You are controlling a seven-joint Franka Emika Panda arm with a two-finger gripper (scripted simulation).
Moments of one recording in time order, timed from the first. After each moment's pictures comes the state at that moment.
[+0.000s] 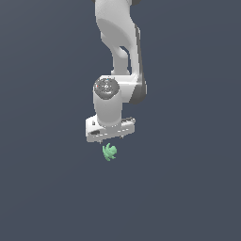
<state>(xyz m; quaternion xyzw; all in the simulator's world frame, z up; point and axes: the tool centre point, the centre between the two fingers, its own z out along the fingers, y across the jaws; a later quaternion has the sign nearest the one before) 0.022 -0.042 0.118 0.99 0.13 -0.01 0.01</state>
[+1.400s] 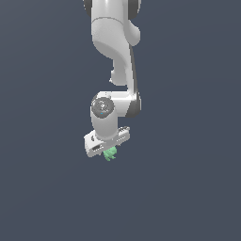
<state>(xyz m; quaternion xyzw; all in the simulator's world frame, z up) 0.045 -0.052 0.064 0.97 0.24 0.00 0.00</state>
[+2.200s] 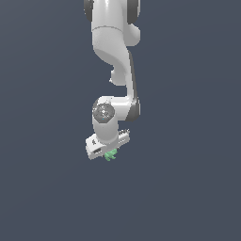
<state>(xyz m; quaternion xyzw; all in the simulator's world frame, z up) 0.046 -0.052 0.040 0.97 0.24 0.00 0.00</state>
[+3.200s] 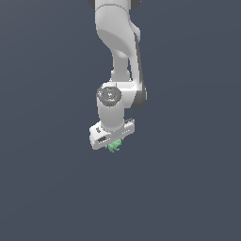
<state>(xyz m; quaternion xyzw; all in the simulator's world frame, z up) 0.023 -0.030 0.088 0.97 0.24 0.00 0.00</state>
